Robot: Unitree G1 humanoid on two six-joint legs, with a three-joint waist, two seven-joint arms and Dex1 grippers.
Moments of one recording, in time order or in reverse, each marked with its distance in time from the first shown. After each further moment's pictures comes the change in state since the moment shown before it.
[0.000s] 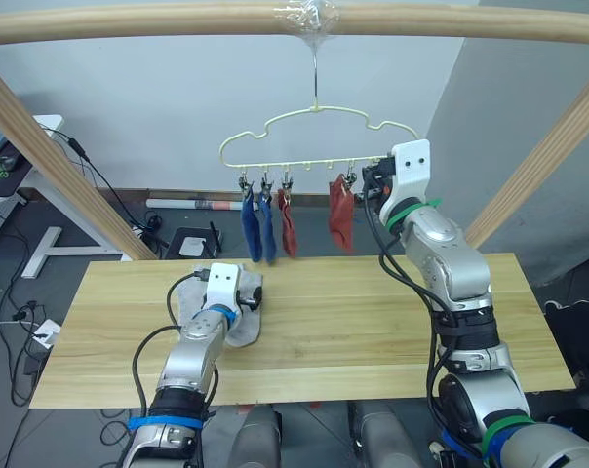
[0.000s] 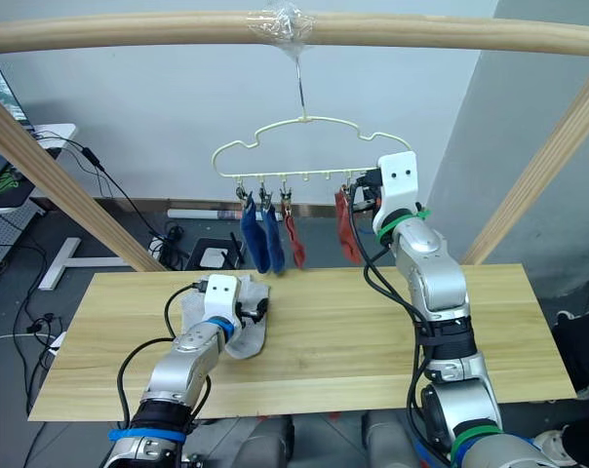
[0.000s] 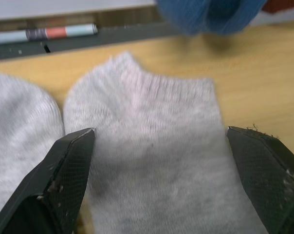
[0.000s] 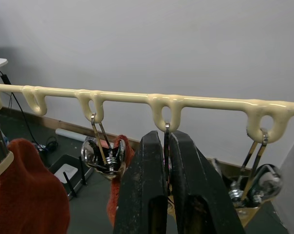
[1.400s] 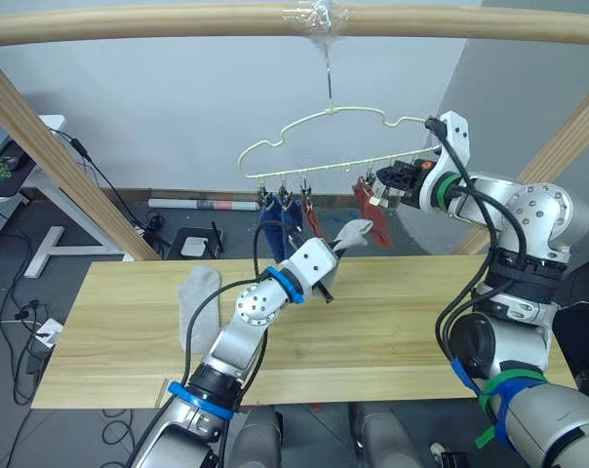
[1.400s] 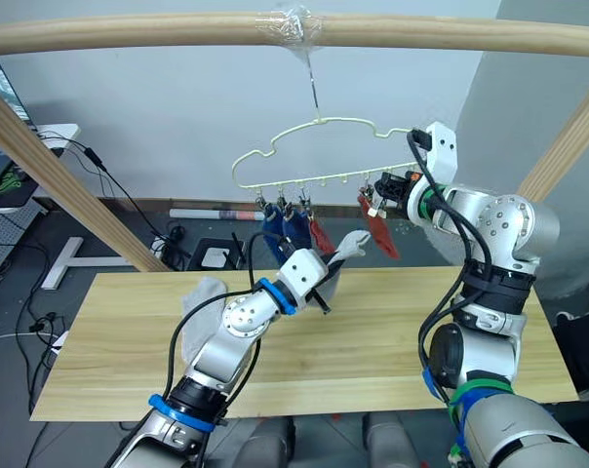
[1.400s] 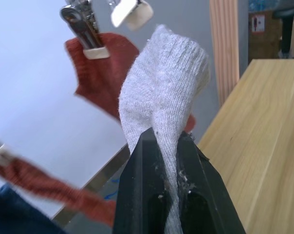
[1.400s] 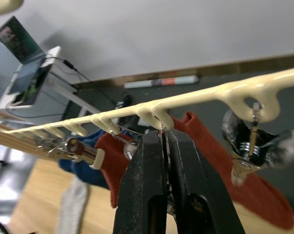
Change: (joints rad) left arm -0.135 -0.051 -0.342 -0.189 0.250 -0.472 -0.282; right arm -0.323 -0.050 -0.495 0.016 0.364 0.917 -0.025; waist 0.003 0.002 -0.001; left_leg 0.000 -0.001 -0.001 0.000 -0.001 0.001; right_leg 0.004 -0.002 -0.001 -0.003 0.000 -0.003
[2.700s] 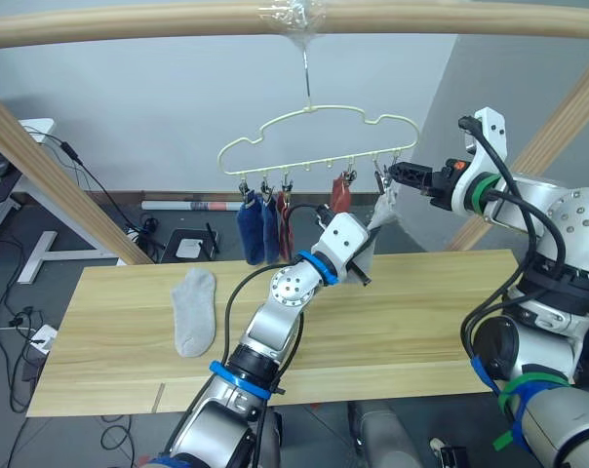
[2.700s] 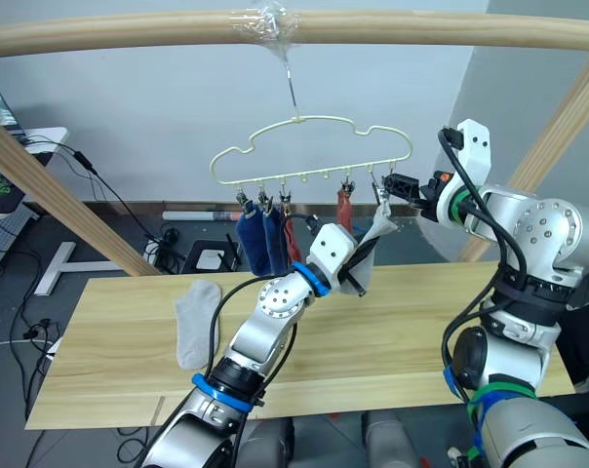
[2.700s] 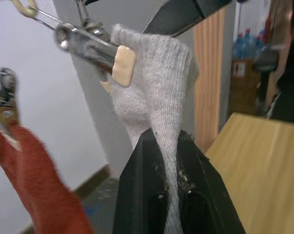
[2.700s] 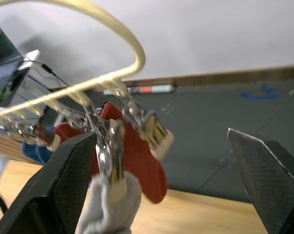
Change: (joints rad) left arm -0.110 -0.226 0.045 0.061 -0.144 0.154 0.000; right arm 0.130 -0.183 0.090 -0.167 0.066 -0.050 0.092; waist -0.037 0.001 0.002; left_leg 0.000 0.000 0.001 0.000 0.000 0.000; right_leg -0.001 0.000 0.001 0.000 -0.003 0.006
